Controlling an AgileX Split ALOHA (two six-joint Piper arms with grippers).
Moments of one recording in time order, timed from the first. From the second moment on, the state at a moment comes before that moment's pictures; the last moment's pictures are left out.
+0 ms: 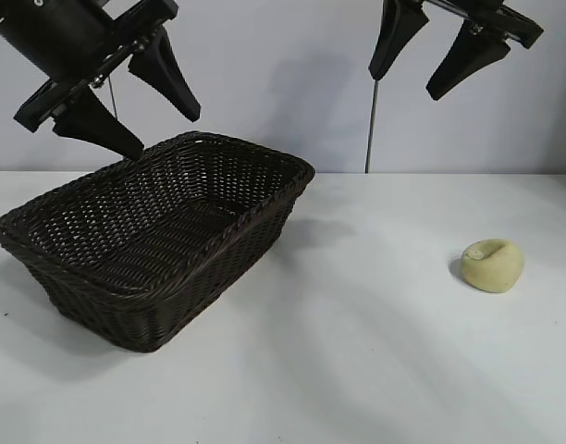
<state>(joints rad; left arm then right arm) -0.25 1.82 -1.38 -0.73 0.88 0.23 0.18 1.91 -1.80 0.32 1.15 -0.07</state>
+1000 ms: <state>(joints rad) -0.25 1.78 -1.38 -0.73 0.85 0.22 0.18 1.91 -1.80 0.30 1.15 -0.07</state>
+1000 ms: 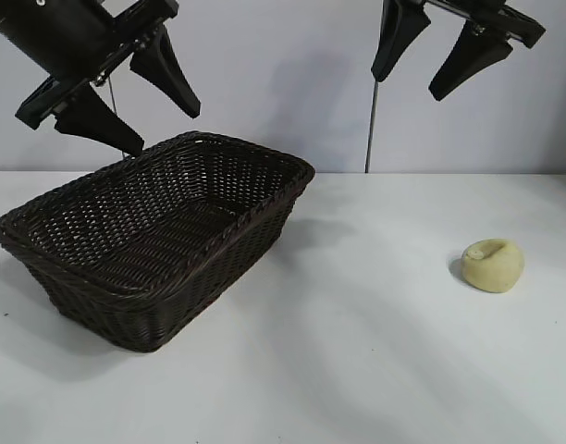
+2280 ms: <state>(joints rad) -0.26 1.46 -0.94 -0.35 0.80 -0.56 0.18 1.91 -1.80 0.30 1.15 -0.07</state>
